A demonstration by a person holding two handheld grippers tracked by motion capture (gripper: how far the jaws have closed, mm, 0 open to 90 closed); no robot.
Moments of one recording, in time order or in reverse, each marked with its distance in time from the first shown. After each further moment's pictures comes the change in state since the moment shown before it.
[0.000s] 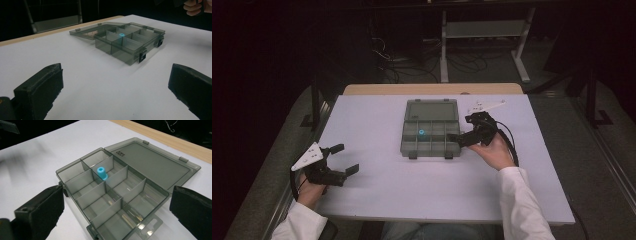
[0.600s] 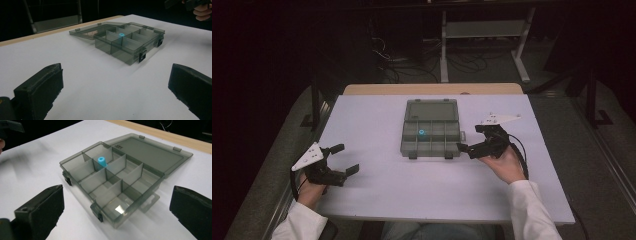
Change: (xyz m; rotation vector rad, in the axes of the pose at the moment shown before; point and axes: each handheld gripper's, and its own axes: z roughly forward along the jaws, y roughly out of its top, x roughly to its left) left arm 0.000 0.000 0.000 0.011 -0.002 0.000; right arm 0.004 -0.035 -0.026 -0.048 -0.014 0.034
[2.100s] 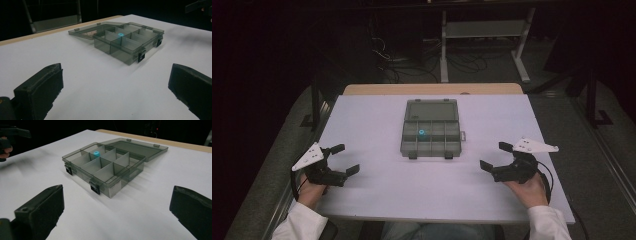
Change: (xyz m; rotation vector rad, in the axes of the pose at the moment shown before) left arm -0.001 -0.001 0.001 -0.007 -0.006 -0.001; right arm 0.003 -0.067 -0.061 -0.155 -0.055 0.038
